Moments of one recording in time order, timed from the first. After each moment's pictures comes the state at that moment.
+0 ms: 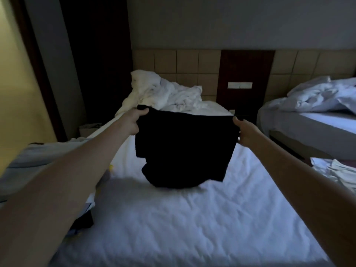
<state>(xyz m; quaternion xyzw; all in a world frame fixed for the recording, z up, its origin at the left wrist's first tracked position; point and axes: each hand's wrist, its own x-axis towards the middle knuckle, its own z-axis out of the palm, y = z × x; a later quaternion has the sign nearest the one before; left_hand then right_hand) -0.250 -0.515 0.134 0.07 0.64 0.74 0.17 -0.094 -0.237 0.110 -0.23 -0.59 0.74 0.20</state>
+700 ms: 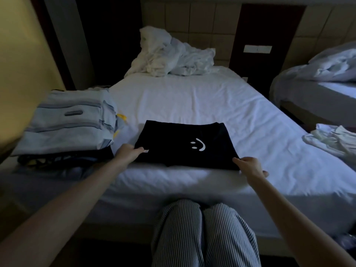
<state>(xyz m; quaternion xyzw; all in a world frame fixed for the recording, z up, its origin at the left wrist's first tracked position) -0.146 -0.615 -0.083 0.03 0.88 0.45 0.12 0.030 -0.286 -0.084 -0.40 -0.84 0.35 0.11</state>
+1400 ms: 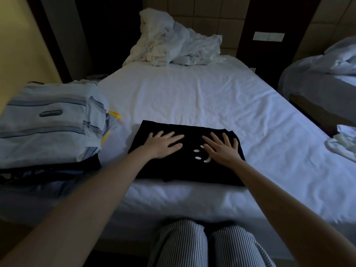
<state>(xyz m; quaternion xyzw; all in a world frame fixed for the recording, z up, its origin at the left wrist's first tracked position) -0.206 -0.503 -0.089 0.33 0.94 0.03 0.10 -0.100 -0.289 -0.097 -0.11 -0.99 0.11 -0.02</state>
